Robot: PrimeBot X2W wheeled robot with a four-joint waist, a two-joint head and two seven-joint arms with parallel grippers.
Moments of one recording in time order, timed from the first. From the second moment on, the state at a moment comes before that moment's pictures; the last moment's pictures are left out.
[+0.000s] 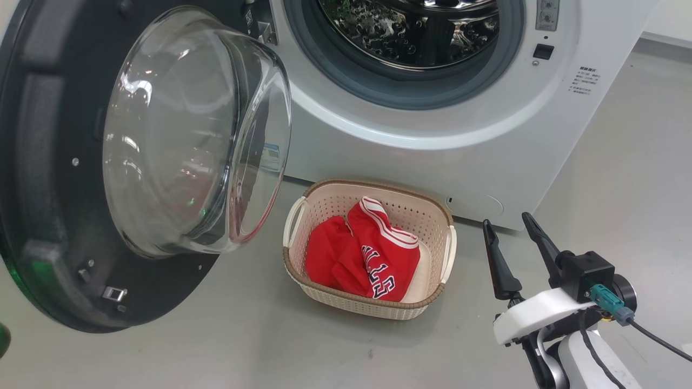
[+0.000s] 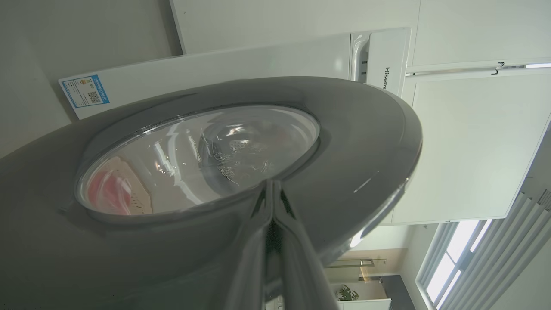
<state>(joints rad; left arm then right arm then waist) -0.21 0.39 0.30 0.24 -1.95 -0.03 0.76 -0.11 -0.09 0.25 0.24 0.30 0.01 -0.23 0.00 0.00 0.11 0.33</state>
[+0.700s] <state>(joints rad) -0.12 0.36 0.24 0.08 -2.00 -0.07 0.93 -0.11 -0.08 0.26 0.24 0.30 0.00 -0.23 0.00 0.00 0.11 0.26</state>
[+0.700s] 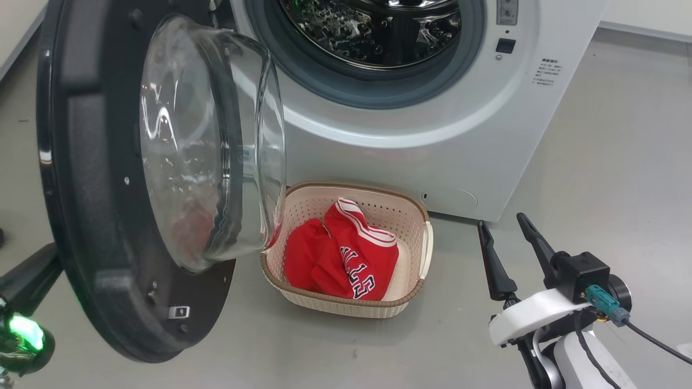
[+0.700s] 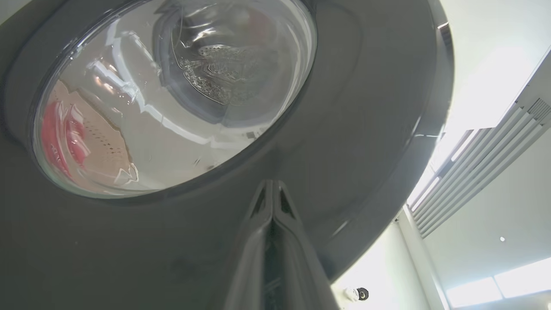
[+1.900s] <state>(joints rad) -0.12 0.30 0.07 -0.21 -2.02 -0.04 1.02 -0.17 -0.07 0.28 0.22 0.32 0.00 -0.24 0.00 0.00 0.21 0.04</state>
